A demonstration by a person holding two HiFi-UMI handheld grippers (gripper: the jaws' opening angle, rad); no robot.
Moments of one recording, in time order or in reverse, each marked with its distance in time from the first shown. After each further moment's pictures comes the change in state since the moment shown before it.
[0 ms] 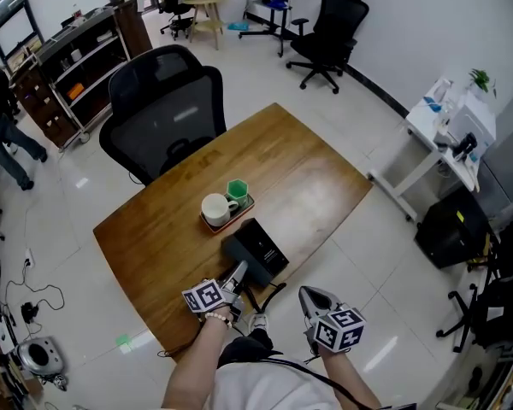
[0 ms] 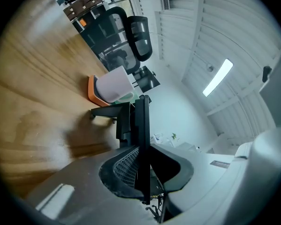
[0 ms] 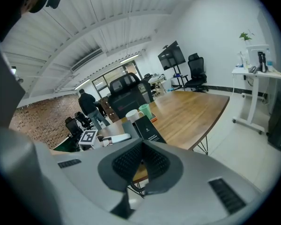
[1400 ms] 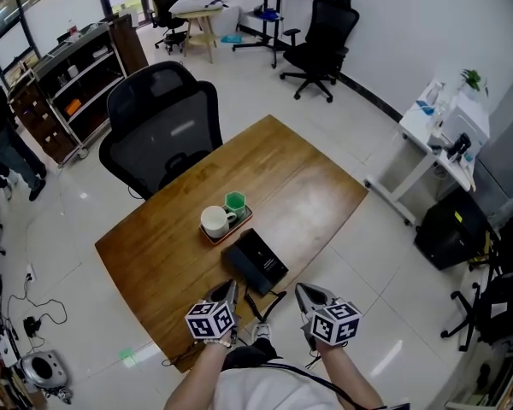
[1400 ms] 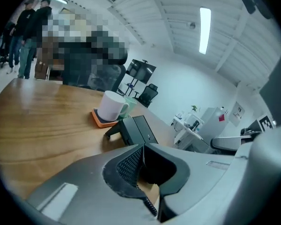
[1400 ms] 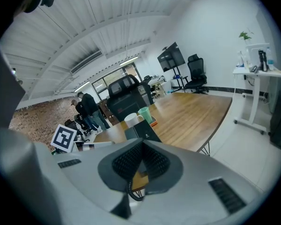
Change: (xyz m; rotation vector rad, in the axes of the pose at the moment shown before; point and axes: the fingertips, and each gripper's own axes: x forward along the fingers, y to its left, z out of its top) left arm -0.049 -0.020 0.005 0.435 0.118 0.364; right arm 0.022 -0.005 0.014 0.012 -0.028 0.000
